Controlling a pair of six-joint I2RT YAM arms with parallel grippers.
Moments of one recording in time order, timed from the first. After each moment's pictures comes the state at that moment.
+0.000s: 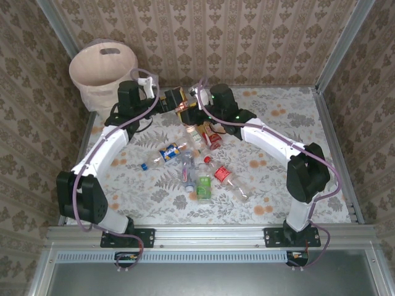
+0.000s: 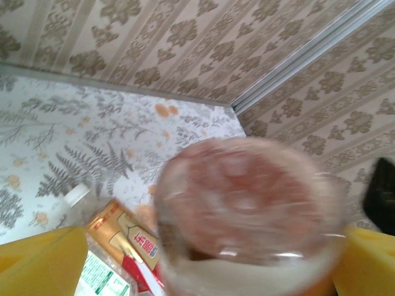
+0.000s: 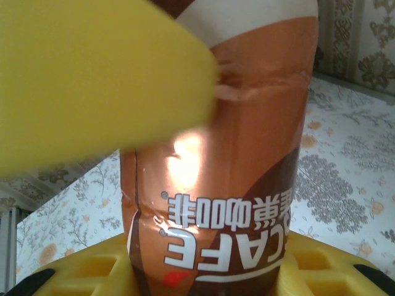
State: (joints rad) left arm -0.28 1.50 1.26 -0.12 0.61 -0.56; right arm 0.59 1.81 1.53 -0.08 -0.43 0.17
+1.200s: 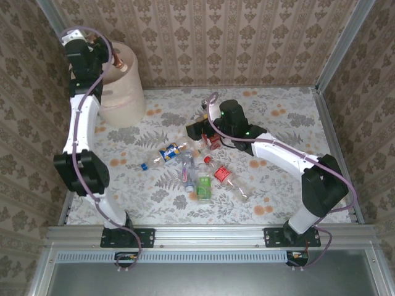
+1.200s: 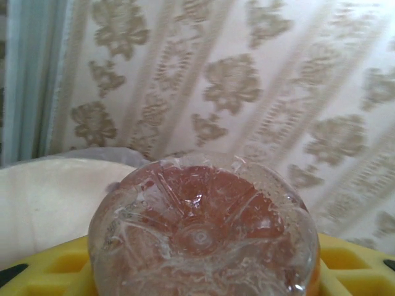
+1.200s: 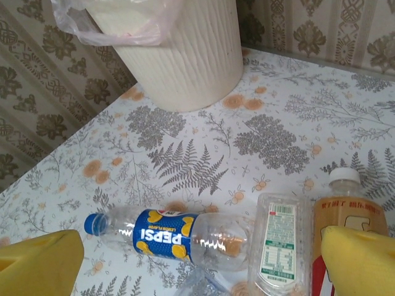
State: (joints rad) left arm 0.08 1.84 1.93 -0.14 0.01 -0.48; right arm 0.60 1.61 1.21 0.00 -0.24 0.19
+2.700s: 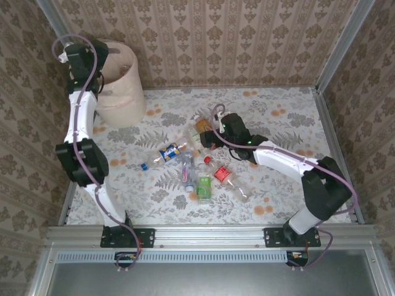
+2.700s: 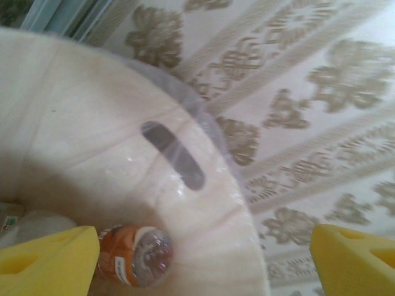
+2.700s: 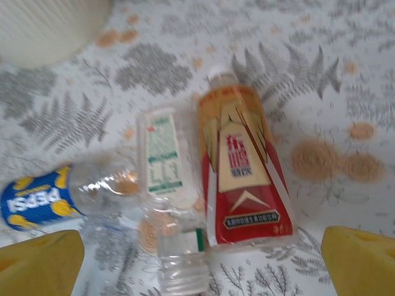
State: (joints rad) left arm 0.12 1.91 1.94 -0.23 0.06 -0.88; right arm 0.60 1.60 1.07 -0.12 0.08 0.32
